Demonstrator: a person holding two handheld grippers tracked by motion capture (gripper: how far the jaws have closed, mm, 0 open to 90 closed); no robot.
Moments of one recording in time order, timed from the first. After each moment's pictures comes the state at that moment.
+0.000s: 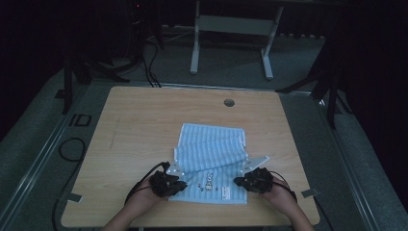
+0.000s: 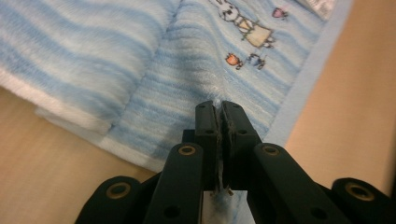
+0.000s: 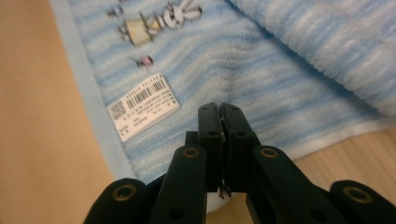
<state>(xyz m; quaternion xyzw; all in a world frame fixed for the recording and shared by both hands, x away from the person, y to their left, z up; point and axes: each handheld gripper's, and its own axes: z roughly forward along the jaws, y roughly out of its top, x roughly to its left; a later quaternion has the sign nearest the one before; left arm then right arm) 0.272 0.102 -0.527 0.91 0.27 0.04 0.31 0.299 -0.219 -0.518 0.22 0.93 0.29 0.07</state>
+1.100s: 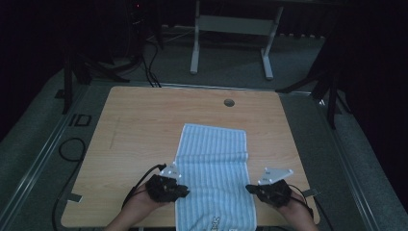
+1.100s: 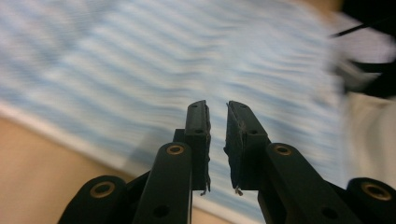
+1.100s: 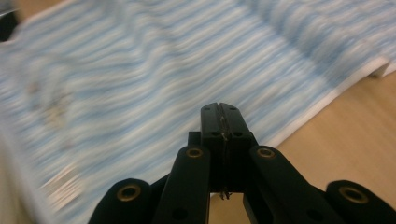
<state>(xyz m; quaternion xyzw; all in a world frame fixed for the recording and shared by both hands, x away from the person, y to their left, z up) 0.262 0.106 -0.504 0.89 0.28 0.00 0.35 0.255 -0.252 -0.493 0.25 0.90 0.33 0.10</state>
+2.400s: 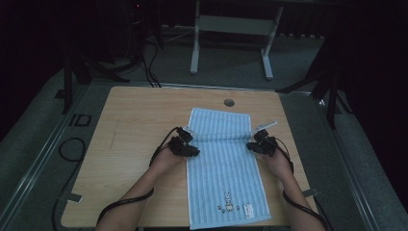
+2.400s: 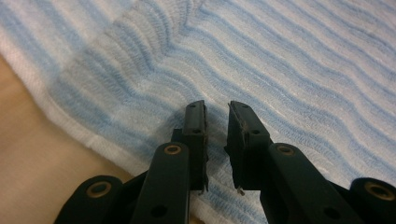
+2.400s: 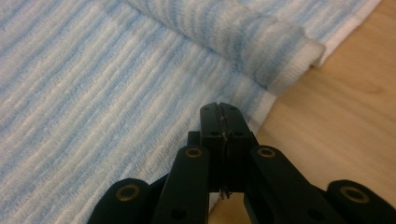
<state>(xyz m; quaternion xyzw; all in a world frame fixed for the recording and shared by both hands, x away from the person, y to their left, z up) 0.411 0.071 -0.543 0.88 0.35 0.01 0.33 0.433 -0.258 -0.535 0.40 0.87 0.27 0.12</state>
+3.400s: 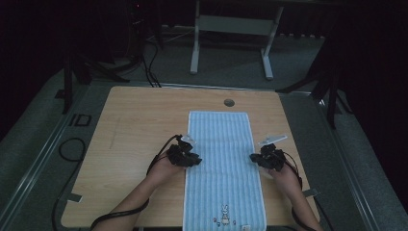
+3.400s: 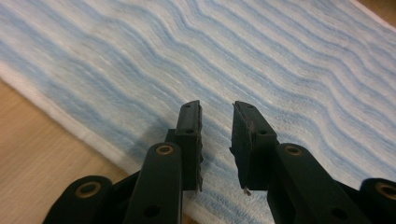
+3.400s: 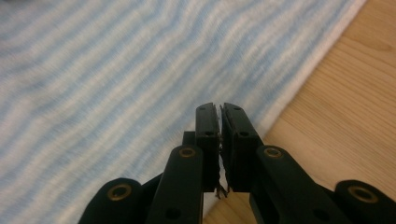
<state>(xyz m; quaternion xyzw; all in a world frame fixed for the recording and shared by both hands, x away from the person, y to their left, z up) 0.367 0.070 -0.531 0.88 0.32 0.02 0.35 0.371 -0.269 -0.523 0.38 0.87 0.30 0.12</state>
